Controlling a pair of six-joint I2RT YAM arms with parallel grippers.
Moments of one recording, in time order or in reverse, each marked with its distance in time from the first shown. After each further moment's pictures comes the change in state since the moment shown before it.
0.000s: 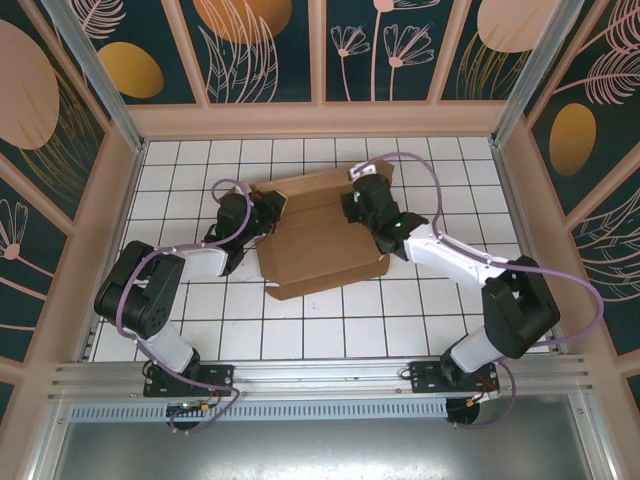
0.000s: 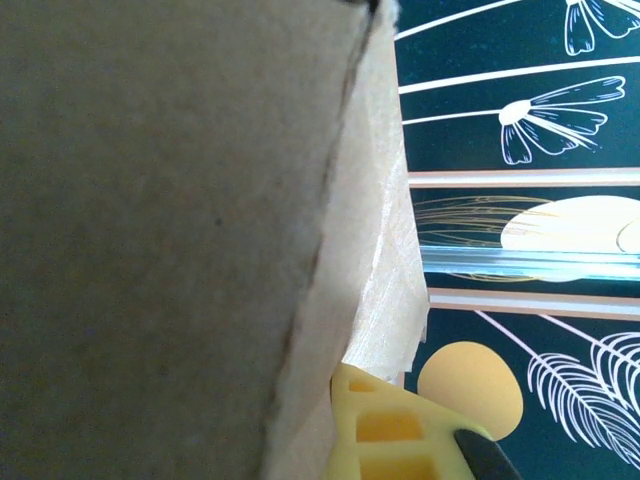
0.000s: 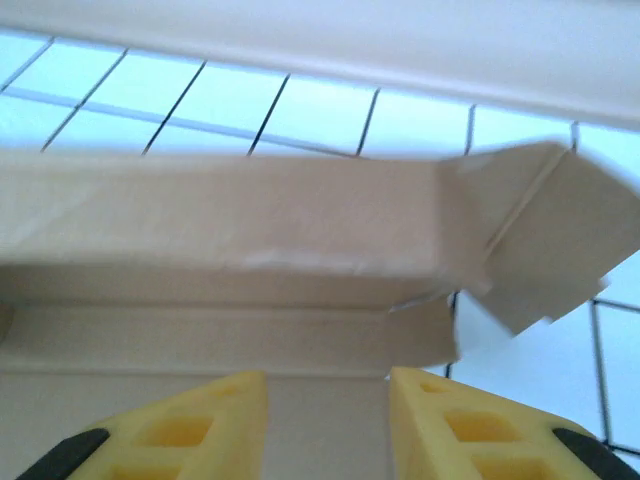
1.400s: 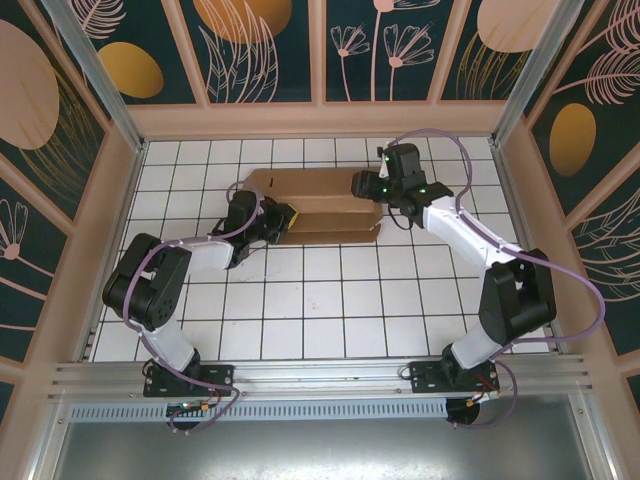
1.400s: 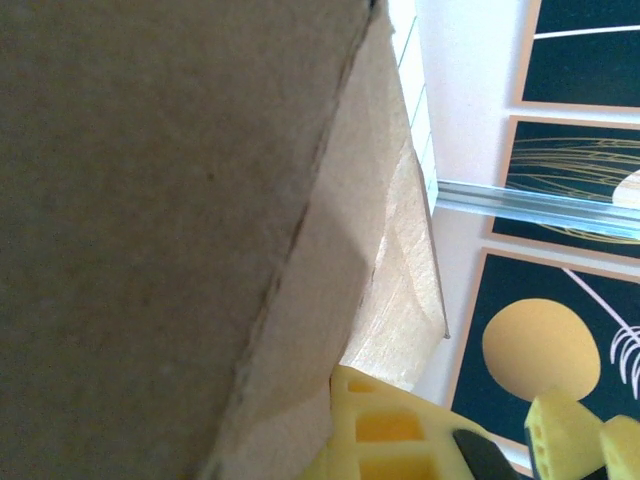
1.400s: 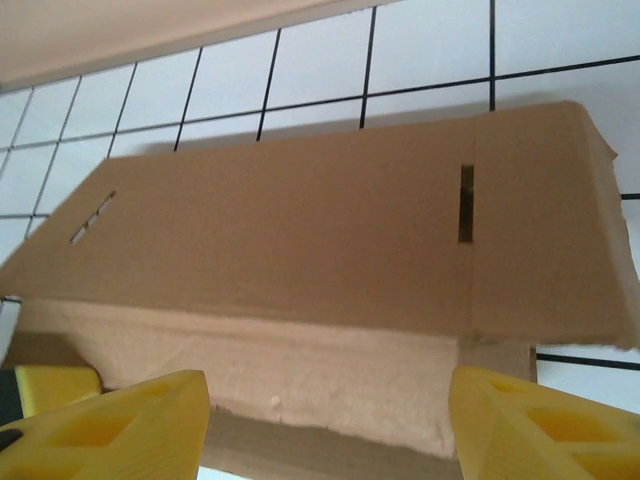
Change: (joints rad) left arm -0.014 0.061 0.087 -0.234 0.121 -0.005; right arm -0.189 0.063 0.176 -0.256 -0.356 0.237
